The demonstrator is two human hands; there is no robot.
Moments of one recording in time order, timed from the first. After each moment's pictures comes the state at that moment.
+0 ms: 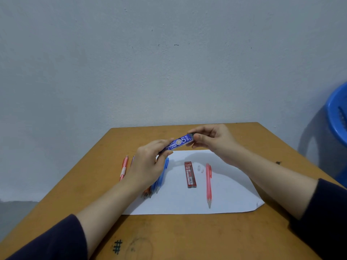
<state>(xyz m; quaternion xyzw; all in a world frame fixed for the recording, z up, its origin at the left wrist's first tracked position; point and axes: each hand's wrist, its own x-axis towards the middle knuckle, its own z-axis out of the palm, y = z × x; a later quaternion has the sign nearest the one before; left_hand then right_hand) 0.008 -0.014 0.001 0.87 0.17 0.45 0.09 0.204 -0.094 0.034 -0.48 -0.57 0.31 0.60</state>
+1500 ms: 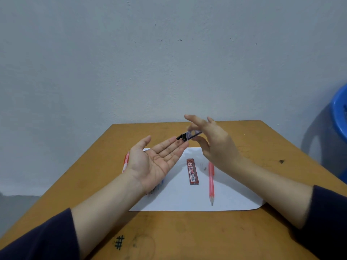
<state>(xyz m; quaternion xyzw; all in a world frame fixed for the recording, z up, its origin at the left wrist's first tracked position) 0.005 -0.055 0.037 0.25 0.17 0.33 0.90 0.196 -0.089 0.012 -0.49 -0.71 -0.27 0.44</state>
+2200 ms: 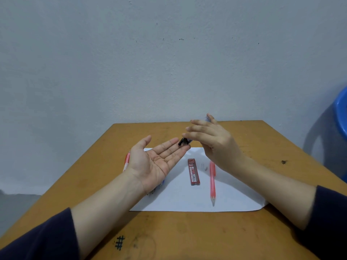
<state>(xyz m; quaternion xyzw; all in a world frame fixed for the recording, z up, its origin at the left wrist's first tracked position) 0.005 -0.052 0.035 0.26 0.20 0.33 0.89 0.210 -0.080 0.007 -0.42 -0.73 -0.37 0.40</state>
